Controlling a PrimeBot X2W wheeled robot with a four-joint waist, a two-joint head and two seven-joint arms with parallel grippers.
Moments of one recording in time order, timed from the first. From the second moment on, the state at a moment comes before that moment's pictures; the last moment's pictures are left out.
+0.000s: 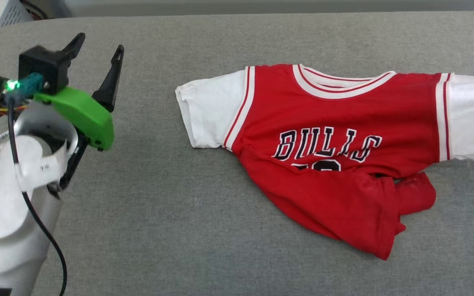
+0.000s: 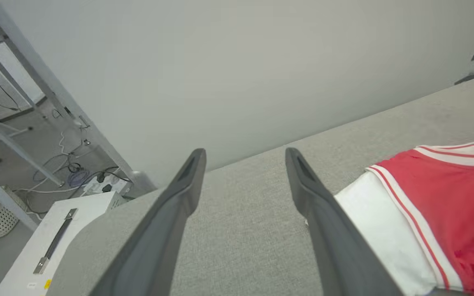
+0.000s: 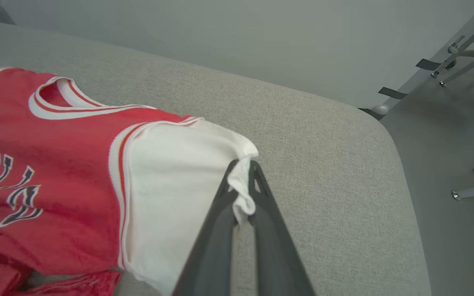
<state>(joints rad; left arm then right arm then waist) -0.62 0.48 -0.29 0.17 -0.35 -0.08 0.09 -0.46 -0.82 0.26 0.23 0.70 0.13 0.21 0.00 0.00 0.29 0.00</state>
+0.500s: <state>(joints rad) -1.01 0.50 -0.61 0.34 -0.74 -0.13 0.80 -0.37 -0.71 0.13 -0.01 0.58 0.13 0.31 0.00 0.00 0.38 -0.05</state>
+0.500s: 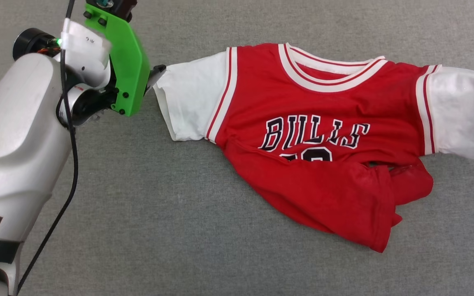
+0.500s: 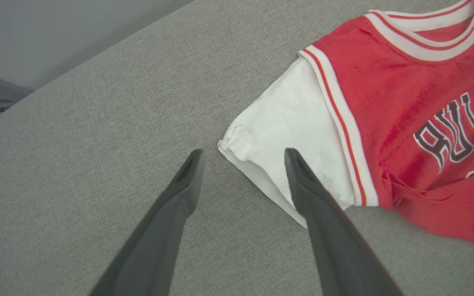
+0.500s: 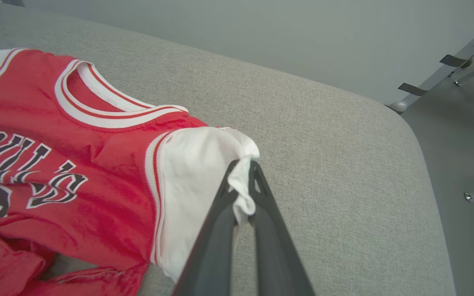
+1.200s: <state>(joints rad) -1.21 0.56 -0.93 0.57 -0.84 -0.13 0.83 -0.46 -0.71 0.21 0.00 0.59 0.13 0.29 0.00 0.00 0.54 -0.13</state>
